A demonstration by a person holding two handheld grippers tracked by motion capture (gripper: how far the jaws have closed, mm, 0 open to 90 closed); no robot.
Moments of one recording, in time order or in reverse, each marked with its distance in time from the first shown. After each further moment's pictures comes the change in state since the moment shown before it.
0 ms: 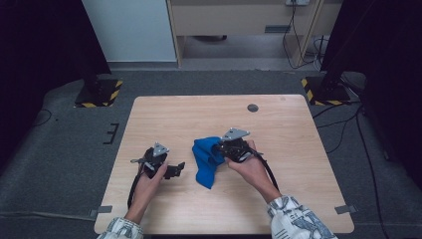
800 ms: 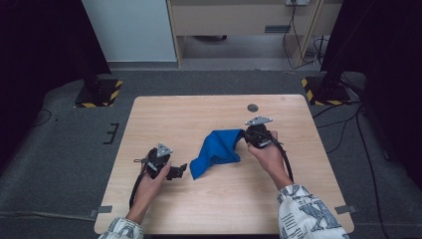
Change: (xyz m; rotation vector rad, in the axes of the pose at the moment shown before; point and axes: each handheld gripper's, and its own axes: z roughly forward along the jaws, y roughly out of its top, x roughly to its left) left arm -0.004 0.000 0.004 0.021 -0.005 0.021; right arm -0.080 -0.019 -0.011 0.093 -0.202 0.145
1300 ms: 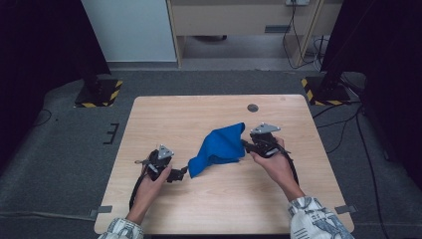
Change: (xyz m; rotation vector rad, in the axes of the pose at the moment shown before) left arm -0.006 -0.003 -0.001 0.017 -0.017 0.026; right arm 0.007 -0.020 -0.030 -0.047 0.030 -0.018
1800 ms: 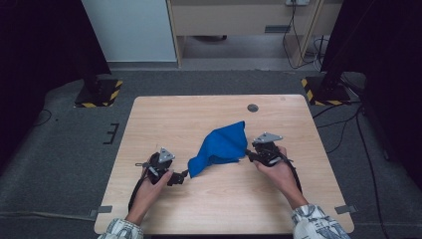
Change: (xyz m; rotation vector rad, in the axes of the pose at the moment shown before) left arm -0.008 -0.004 -0.004 0.010 -0.017 0.019; right arm -0.001 -0.032 0.005 0.037 0.024 0.004
